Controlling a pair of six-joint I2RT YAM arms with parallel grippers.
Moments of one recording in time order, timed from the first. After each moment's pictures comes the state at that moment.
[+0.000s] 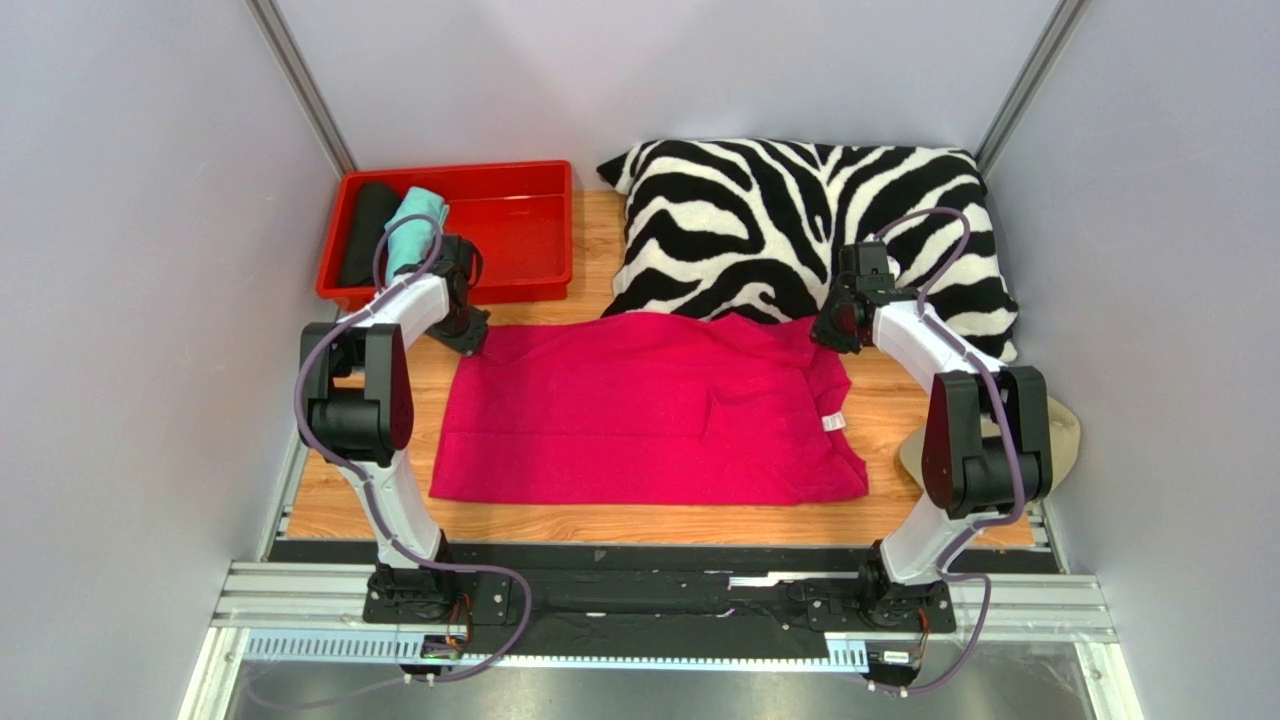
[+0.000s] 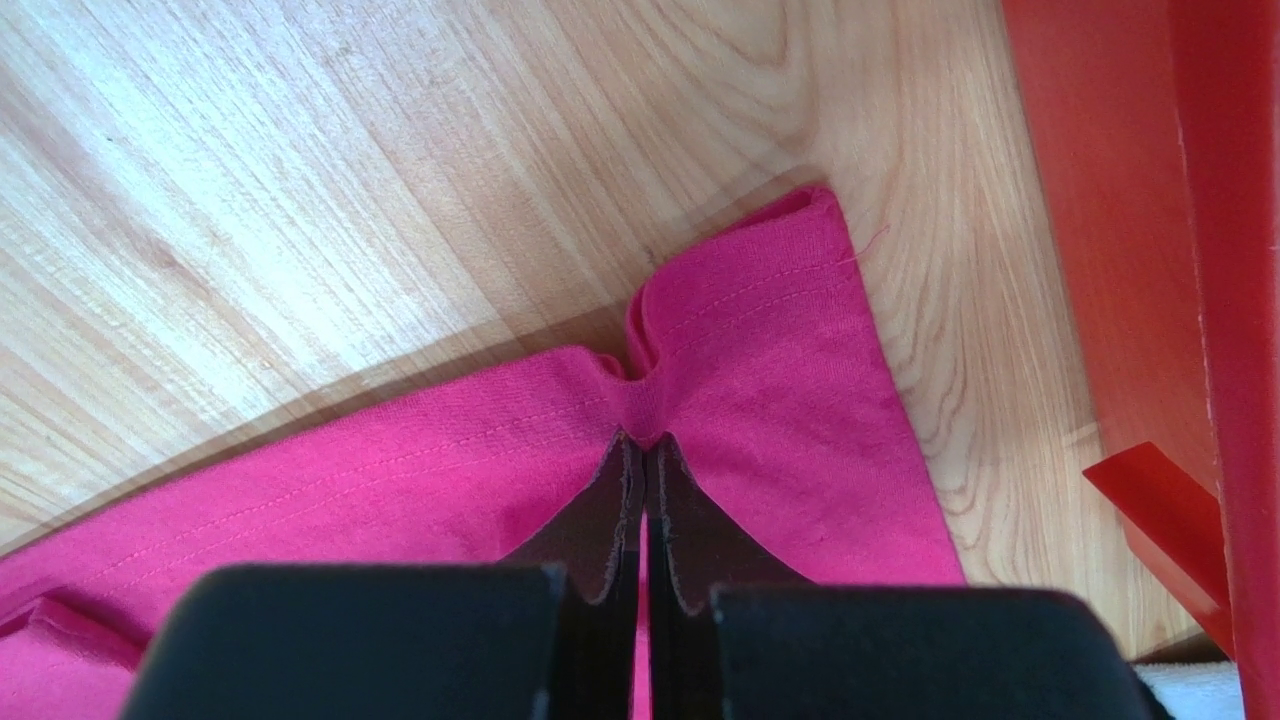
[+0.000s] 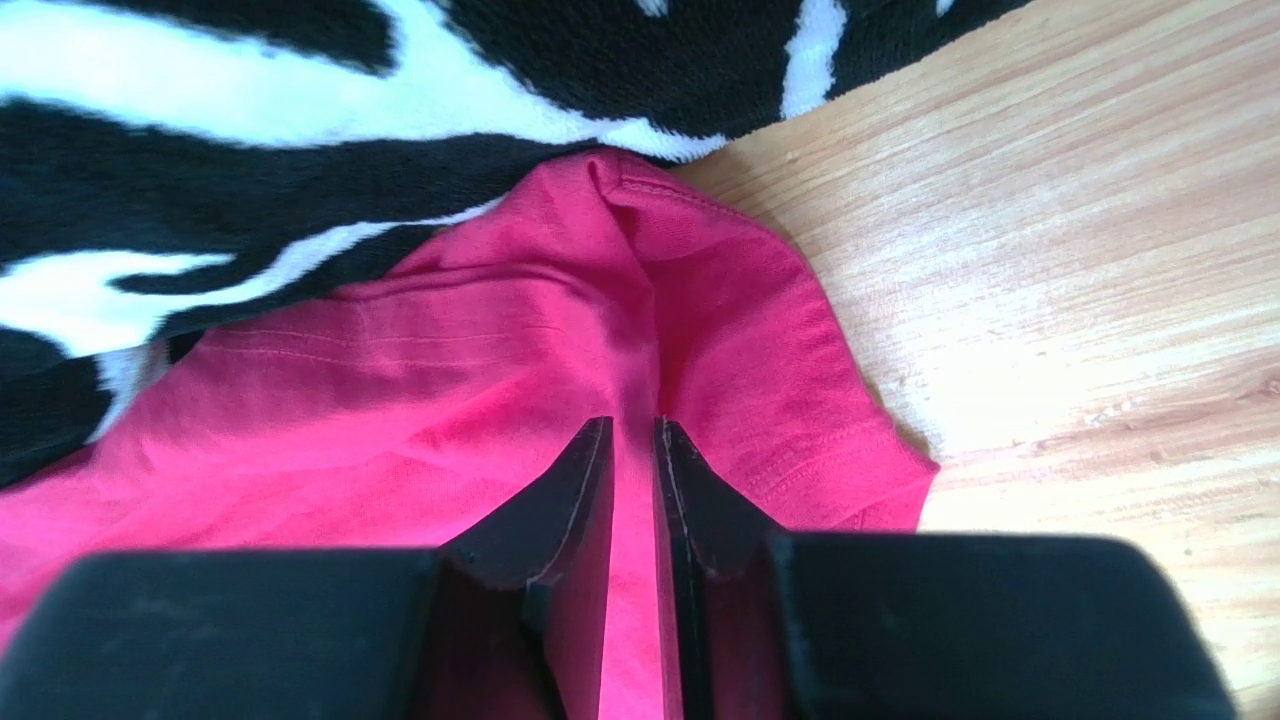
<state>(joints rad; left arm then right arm) -0.03 1.88 1.30 -0.66 -0.24 -1.13 0.09 1.67 1.13 -0.41 0.06 0.56</state>
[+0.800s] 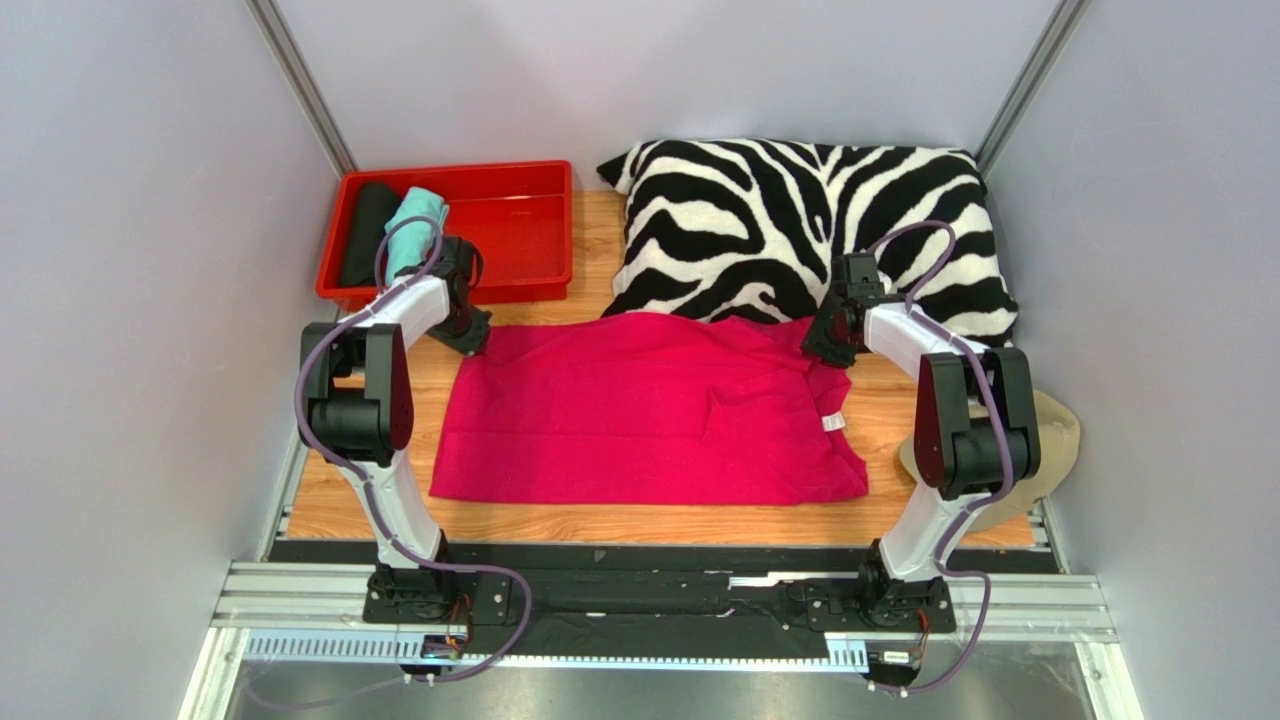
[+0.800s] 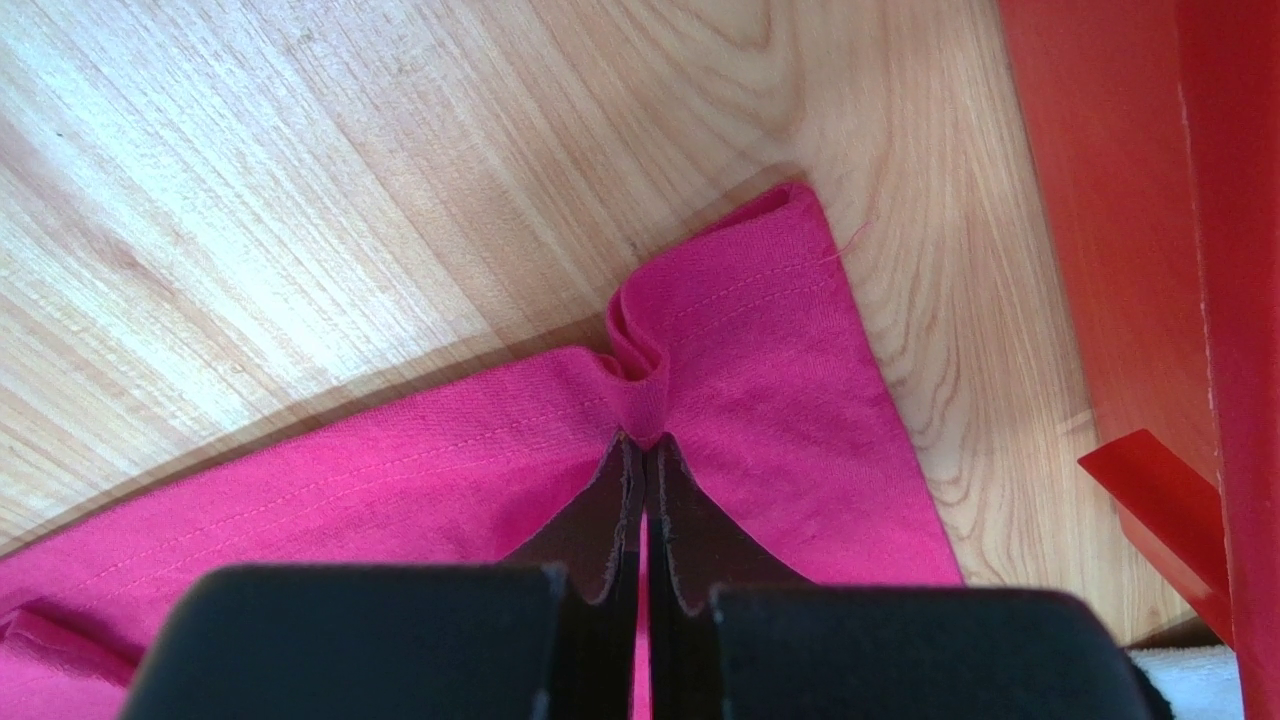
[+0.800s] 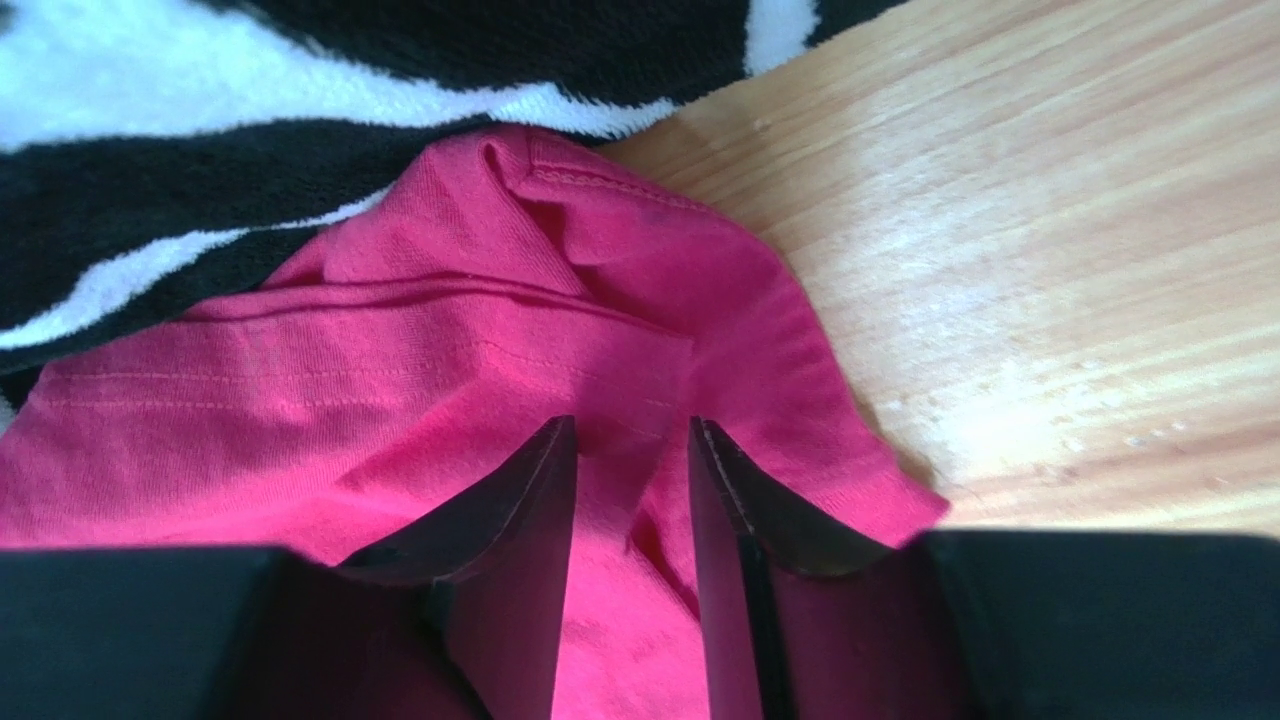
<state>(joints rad) -0.03 1.88 1.29 -0.64 -0.22 -1.12 0.09 1.76 1.11 -0.39 0.07 0.56</state>
